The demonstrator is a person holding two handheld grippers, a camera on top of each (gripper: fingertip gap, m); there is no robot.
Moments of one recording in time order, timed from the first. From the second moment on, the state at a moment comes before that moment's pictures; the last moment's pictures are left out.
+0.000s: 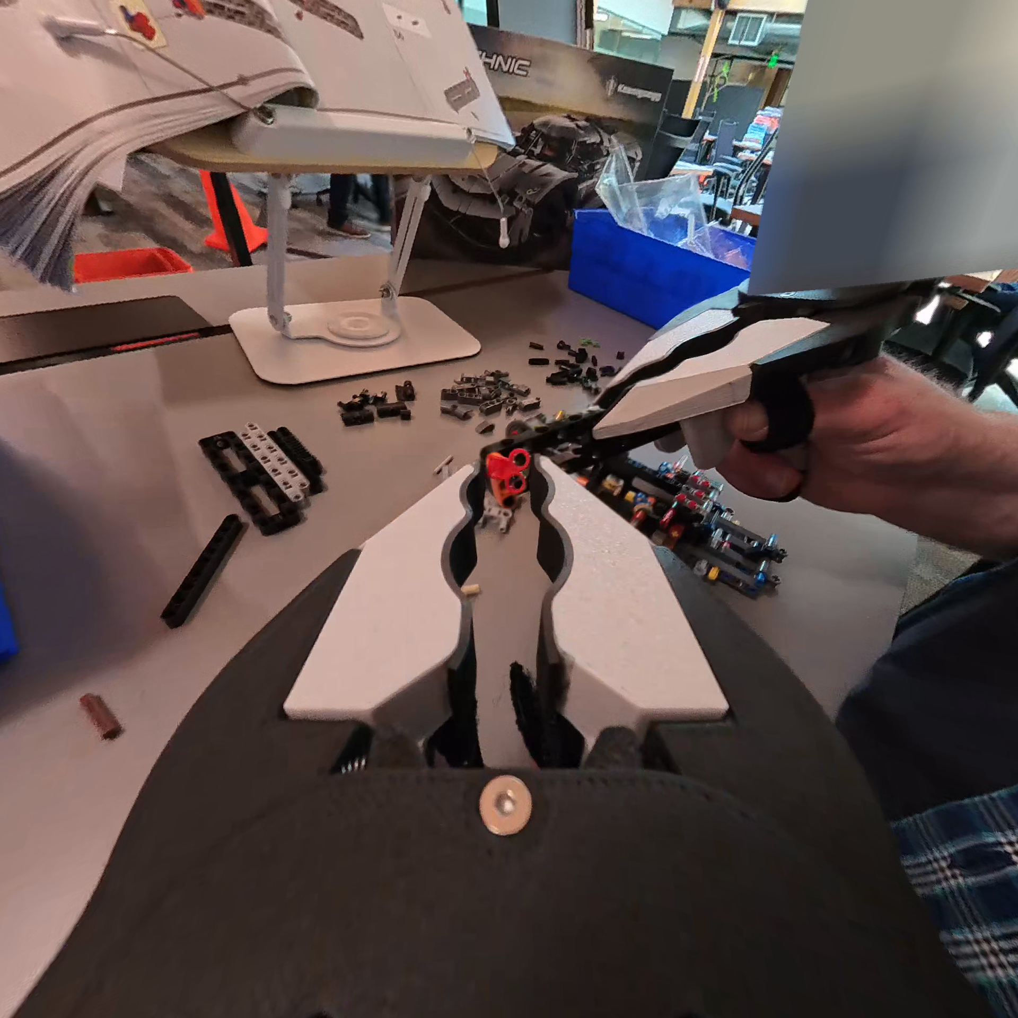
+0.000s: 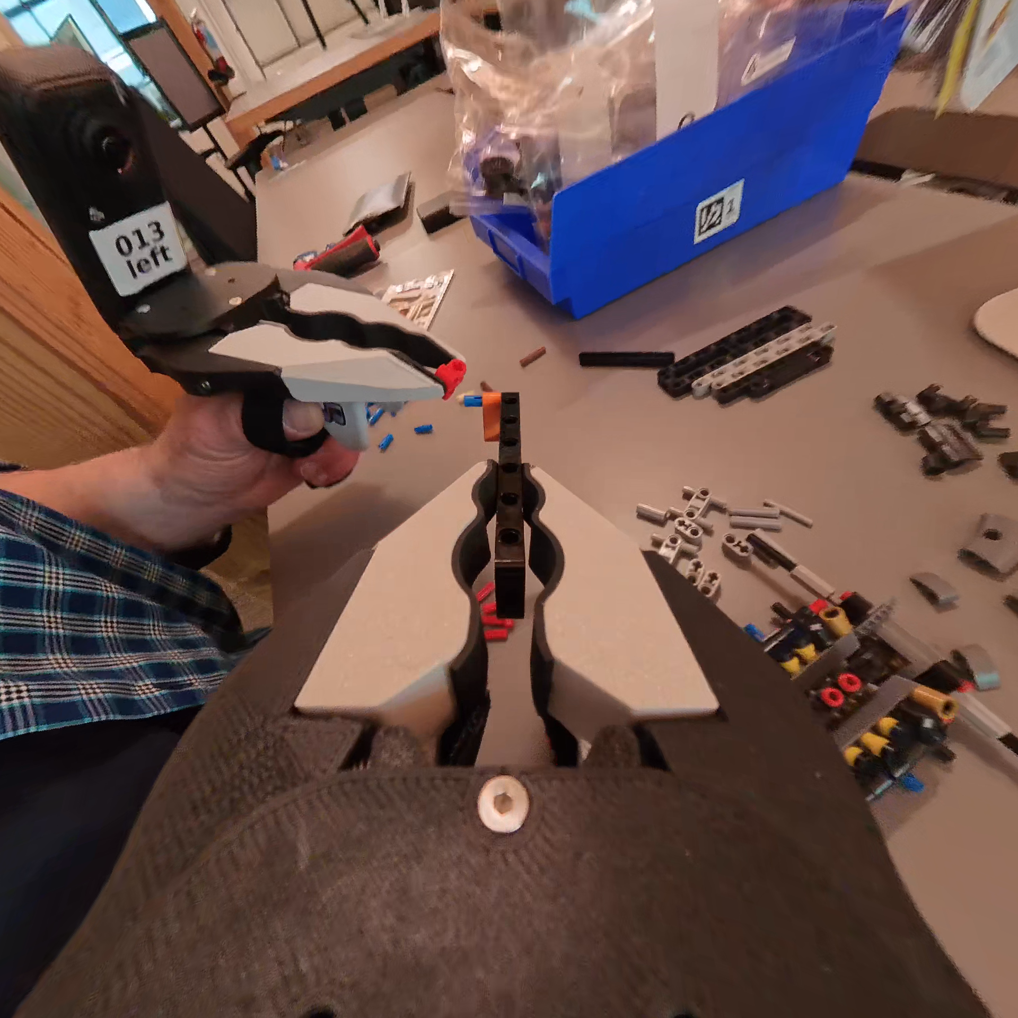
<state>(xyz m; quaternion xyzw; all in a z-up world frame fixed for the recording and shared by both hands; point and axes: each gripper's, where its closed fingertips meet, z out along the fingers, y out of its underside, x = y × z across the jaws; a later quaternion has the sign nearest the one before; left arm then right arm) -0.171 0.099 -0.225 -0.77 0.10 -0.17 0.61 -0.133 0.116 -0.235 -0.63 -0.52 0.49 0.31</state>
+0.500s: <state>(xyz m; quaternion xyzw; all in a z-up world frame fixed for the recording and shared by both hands) -0.219 0.058 -0.289 -0.86 0.06 -0.11 0.50 -0.171 0.072 -0.304 -0.64 -0.66 0.37 0.12</state>
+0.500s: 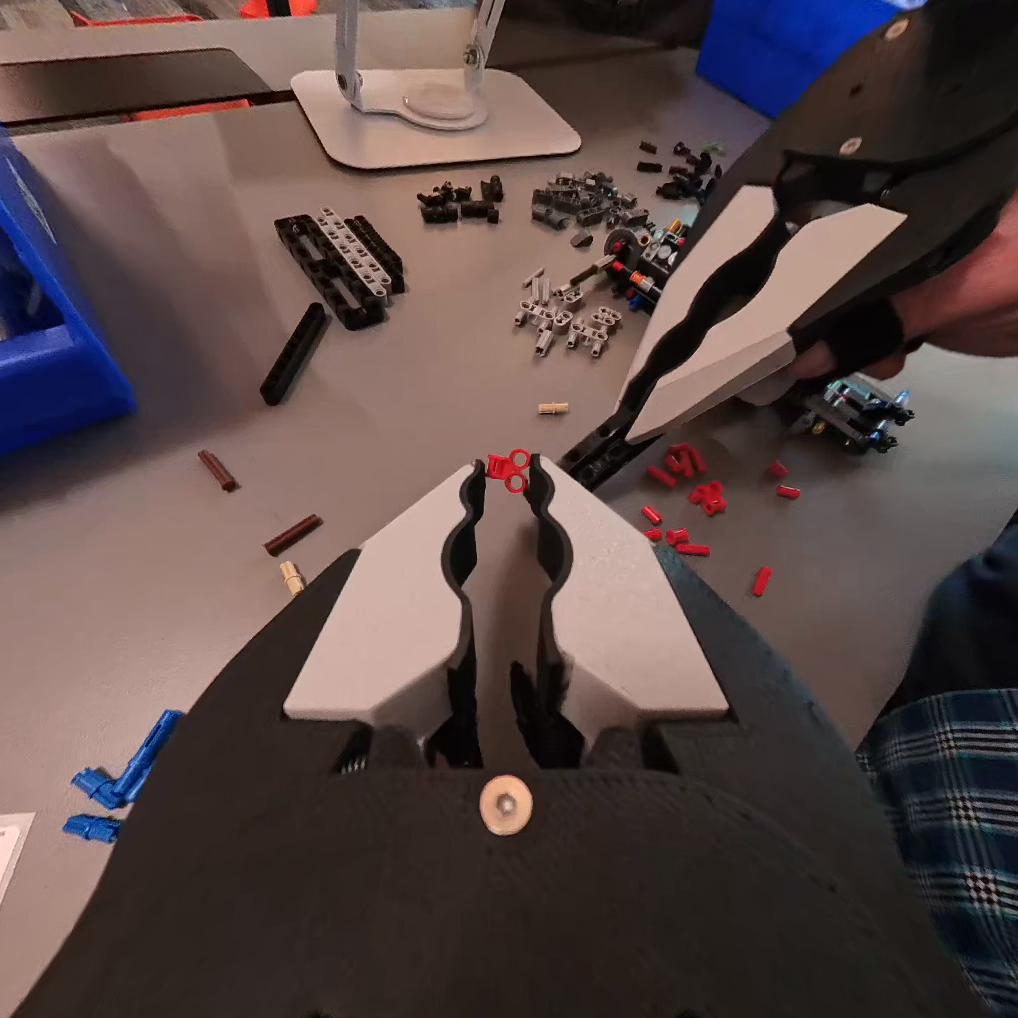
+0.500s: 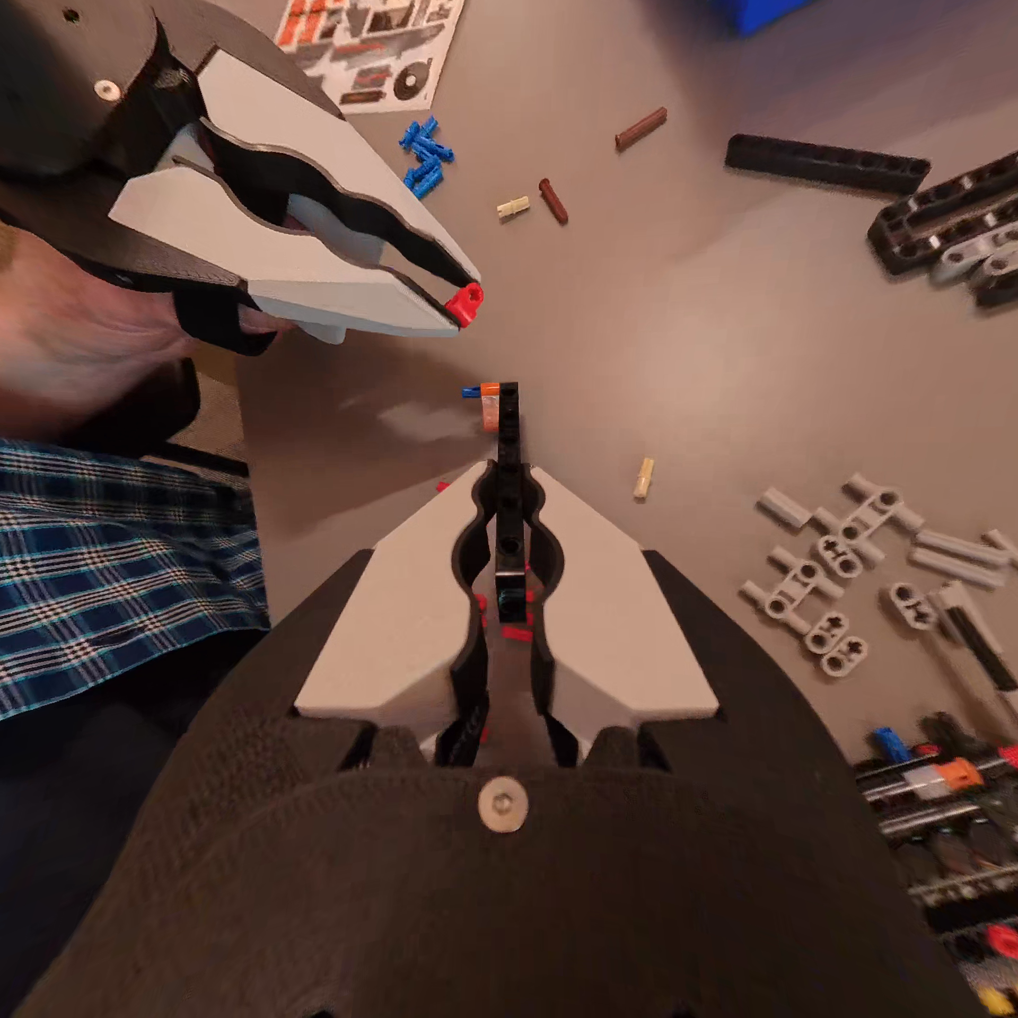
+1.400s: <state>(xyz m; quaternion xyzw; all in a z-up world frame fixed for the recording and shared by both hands) -0.241 0.046 -0.275 -0.84 0.03 -0.12 0.52 -0.199 0.062 -0.319 -0.48 -0.82 0.24 -0.19</state>
